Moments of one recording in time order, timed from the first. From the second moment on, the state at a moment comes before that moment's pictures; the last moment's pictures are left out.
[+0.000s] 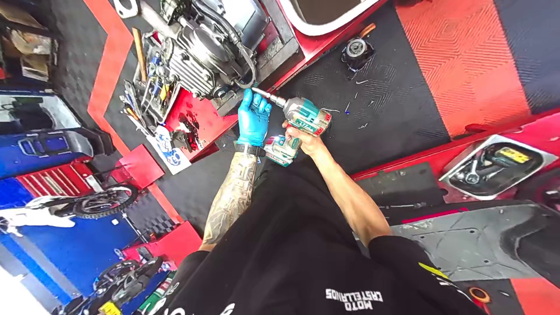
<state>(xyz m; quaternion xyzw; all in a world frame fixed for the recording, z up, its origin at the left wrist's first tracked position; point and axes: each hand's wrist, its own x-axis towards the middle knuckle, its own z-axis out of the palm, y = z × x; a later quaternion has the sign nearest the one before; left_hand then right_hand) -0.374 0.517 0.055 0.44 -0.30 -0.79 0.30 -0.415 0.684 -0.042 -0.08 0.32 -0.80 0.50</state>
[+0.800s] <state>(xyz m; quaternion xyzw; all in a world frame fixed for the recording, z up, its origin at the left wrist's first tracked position) -0.455 0.584 0.160 0.44 -0.36 -0.79 0.24 -0.465 0.763 0.003 -0.12 0.23 -0.87 0.42</state>
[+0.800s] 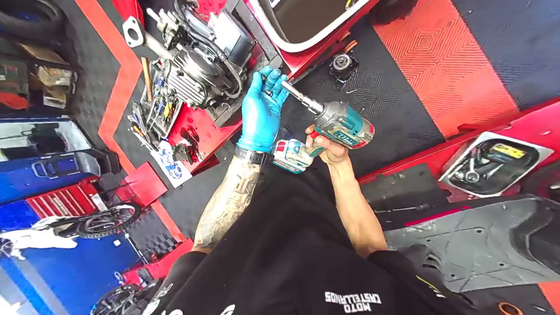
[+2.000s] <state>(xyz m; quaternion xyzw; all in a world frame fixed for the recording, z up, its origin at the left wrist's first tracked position) -0.436 0.572 0.127 0.44 -0.25 -0.82 0.27 -0.448 0.756 -0.030 -0.12 0.45 -0.79 0.41</state>
